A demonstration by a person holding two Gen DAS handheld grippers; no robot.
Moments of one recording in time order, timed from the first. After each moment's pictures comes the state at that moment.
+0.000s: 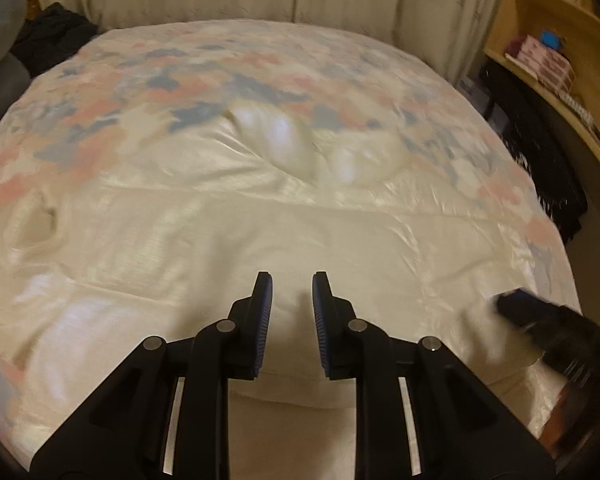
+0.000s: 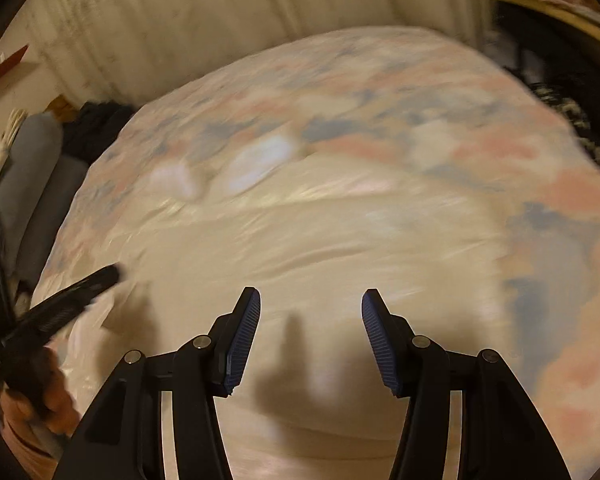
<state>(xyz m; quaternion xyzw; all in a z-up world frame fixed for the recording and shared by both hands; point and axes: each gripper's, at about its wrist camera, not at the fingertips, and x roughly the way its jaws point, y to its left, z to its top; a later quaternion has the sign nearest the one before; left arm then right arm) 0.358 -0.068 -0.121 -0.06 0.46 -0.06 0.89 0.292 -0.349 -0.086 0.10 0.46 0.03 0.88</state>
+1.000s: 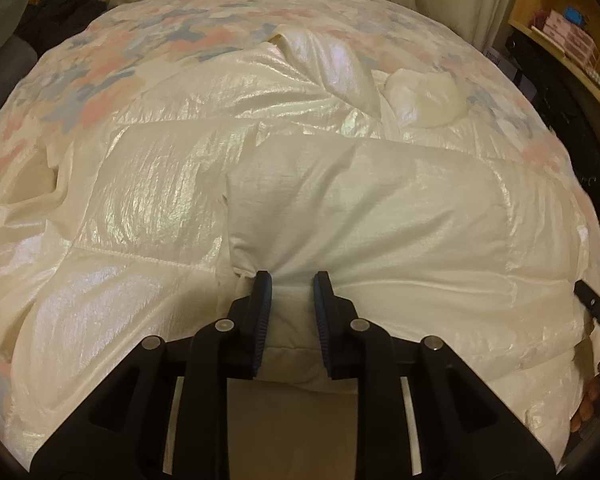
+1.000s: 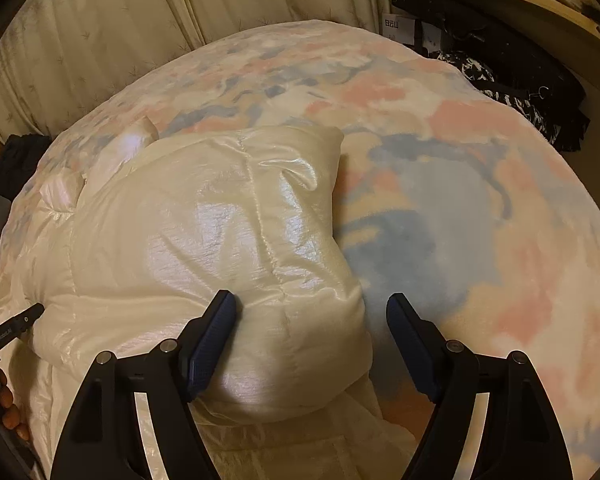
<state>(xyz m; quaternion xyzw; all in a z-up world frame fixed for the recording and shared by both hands) 0.362 -0.036 -0.173 -0.03 0.50 -0.03 0.87 0.212 -0.437 -0.123 0.12 0.45 -0.13 0.87</state>
